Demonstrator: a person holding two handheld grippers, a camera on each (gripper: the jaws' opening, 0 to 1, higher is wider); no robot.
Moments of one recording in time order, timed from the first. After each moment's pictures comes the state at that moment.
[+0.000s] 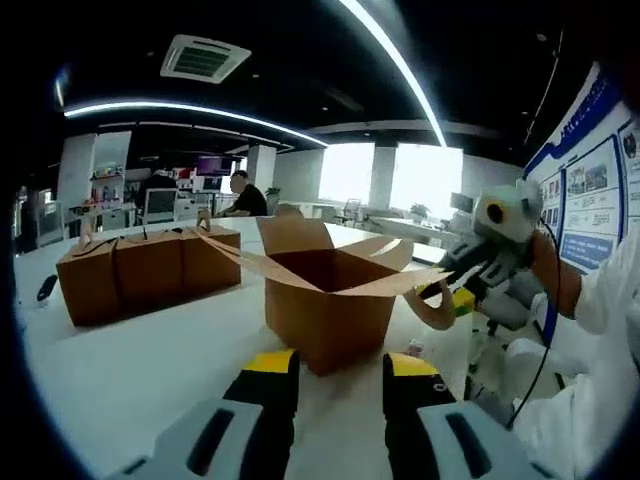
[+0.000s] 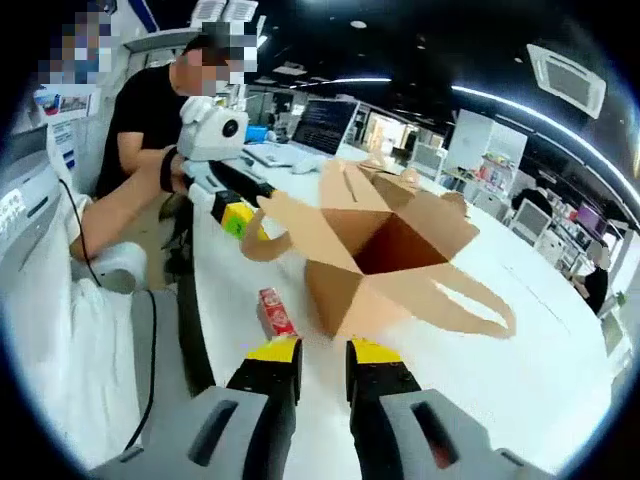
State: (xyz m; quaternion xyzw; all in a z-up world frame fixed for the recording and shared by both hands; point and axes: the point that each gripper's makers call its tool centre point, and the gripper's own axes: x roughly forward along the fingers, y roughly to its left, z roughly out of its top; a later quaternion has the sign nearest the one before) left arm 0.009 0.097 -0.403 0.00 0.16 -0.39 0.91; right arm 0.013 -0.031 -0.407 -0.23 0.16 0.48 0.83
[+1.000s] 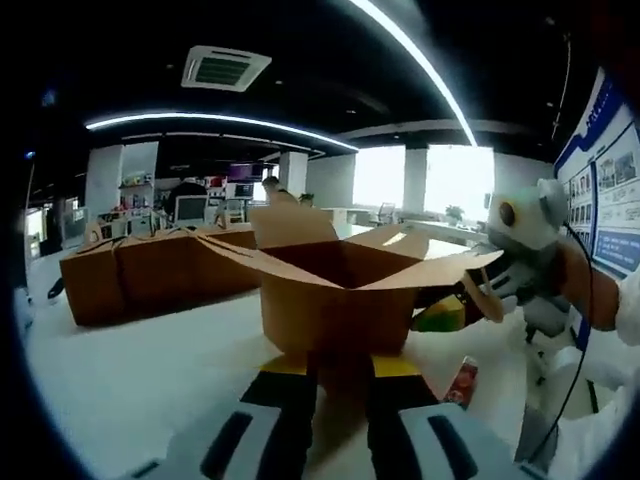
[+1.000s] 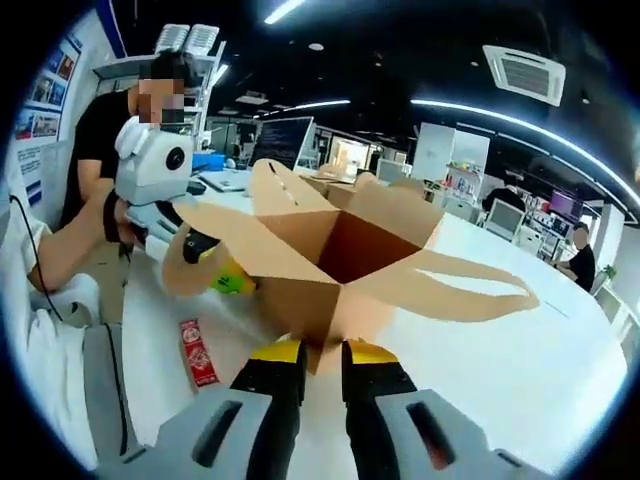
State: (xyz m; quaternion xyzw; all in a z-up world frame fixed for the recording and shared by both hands) left arm 0.055 0.081 -0.422 0.01 0.14 -0.31 0.94; right arm 0.069 0.002 -0.419 -0.19 0.13 0.47 0.85
